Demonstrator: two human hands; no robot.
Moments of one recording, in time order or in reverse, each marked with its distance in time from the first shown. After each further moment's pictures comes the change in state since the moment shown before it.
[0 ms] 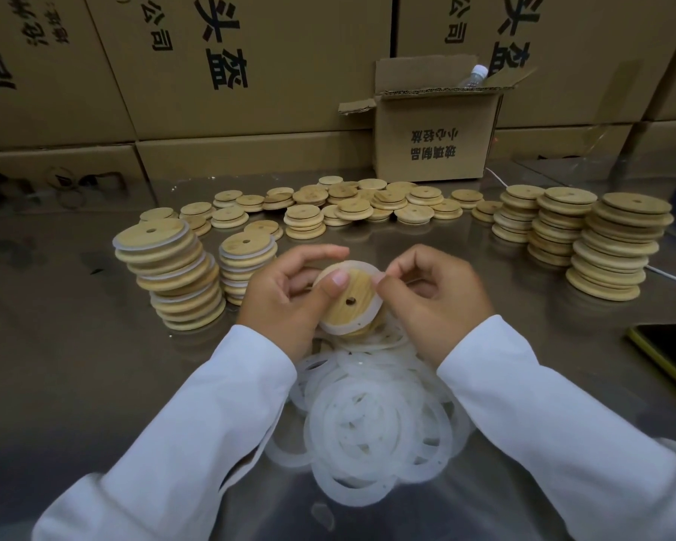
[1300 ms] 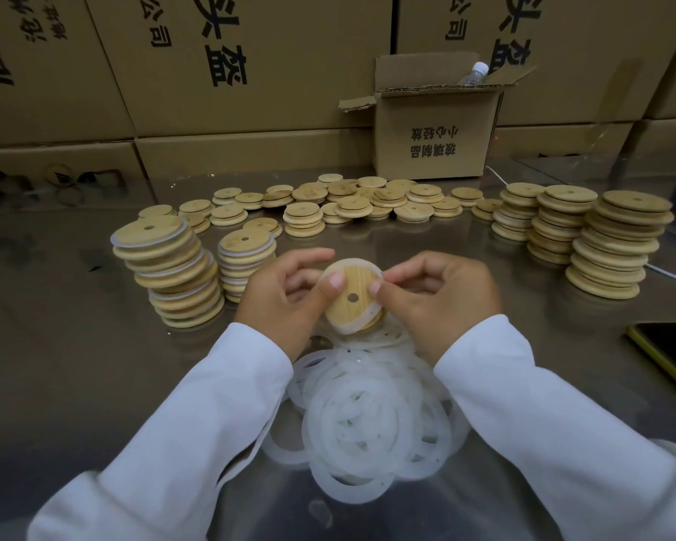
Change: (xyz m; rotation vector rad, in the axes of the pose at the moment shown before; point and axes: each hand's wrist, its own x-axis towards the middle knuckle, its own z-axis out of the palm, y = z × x) left_hand 0.003 -0.004 -0.005 0.141 0.008 -0.027; right_hand -0.005 -0.003 0.001 0.033 0.105 0.145
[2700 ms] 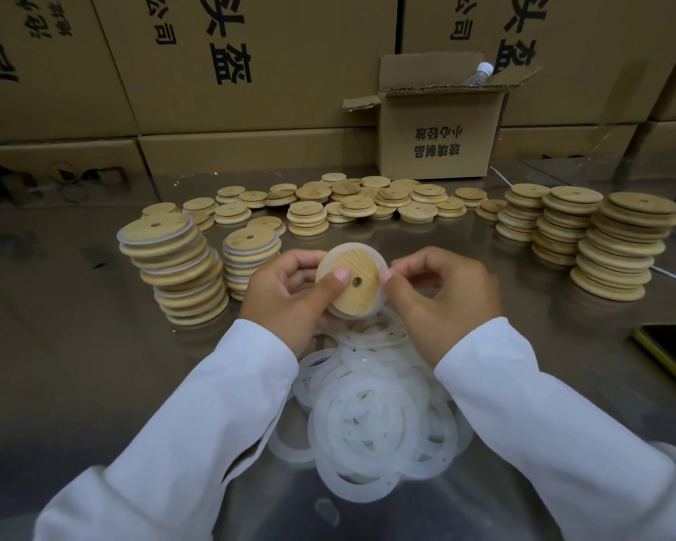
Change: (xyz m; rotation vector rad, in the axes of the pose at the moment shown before) left_hand 0.000 0.002 0.004 -0.196 0.073 -0.115; right_hand 0.001 -0.001 -0.001 -0.215 0.009 -0.126
